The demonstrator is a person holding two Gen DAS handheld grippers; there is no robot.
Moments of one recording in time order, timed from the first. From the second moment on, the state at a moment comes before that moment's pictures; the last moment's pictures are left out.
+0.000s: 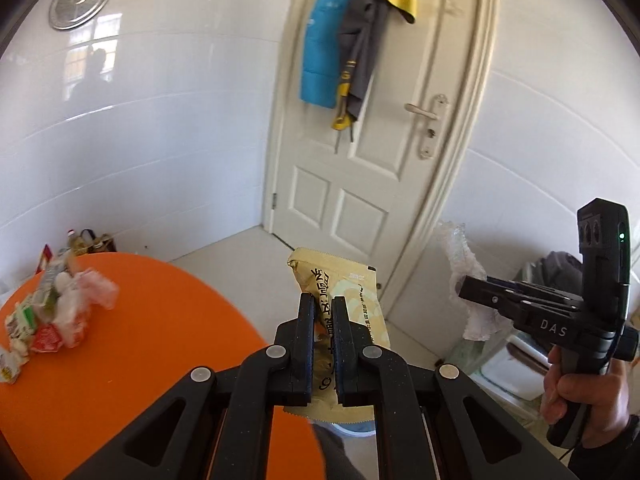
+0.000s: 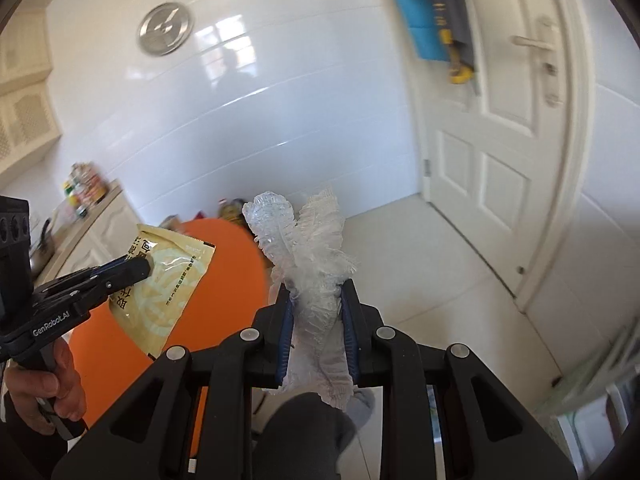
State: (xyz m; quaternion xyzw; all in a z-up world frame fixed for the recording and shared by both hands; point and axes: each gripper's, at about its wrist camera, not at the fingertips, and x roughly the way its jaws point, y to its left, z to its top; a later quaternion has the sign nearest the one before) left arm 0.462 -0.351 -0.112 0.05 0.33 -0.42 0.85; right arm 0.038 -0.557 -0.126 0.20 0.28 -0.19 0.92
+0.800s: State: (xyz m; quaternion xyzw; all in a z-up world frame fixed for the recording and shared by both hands) left arm 0.554 -0.645 -0.315 0.20 0.54 -0.45 0.68; right arm -0.012 -0.721 -0.340 0.44 0.36 -0.29 0.77
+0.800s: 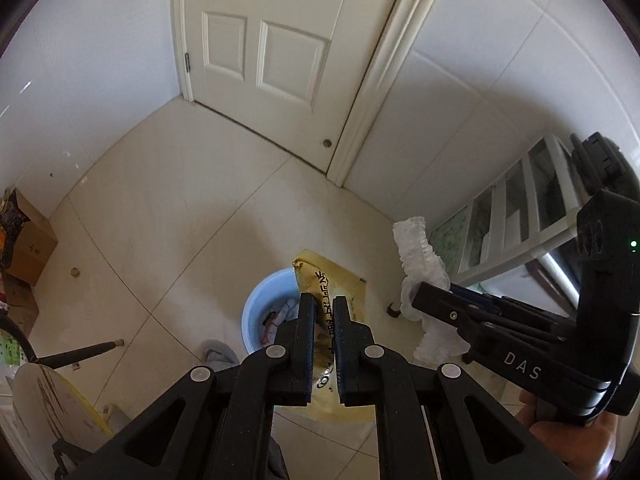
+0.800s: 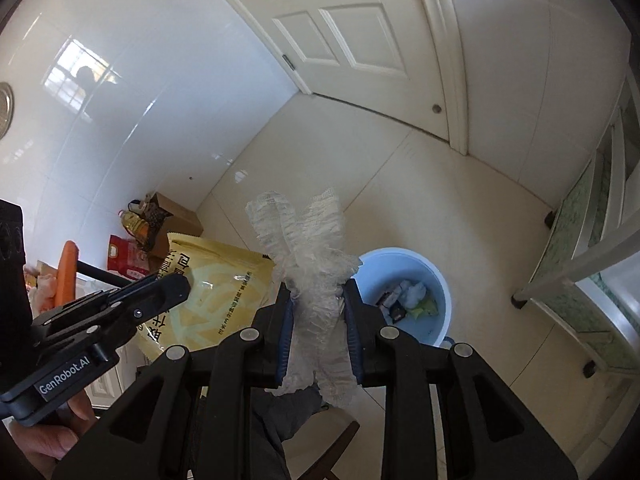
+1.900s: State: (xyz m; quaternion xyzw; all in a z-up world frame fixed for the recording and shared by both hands) left arm 0.499 -0.590 -0.261 0.18 0.46 -0.40 0.78; right arm -0.009 -0.677 -0.276 0.41 0.33 -0.34 0.78
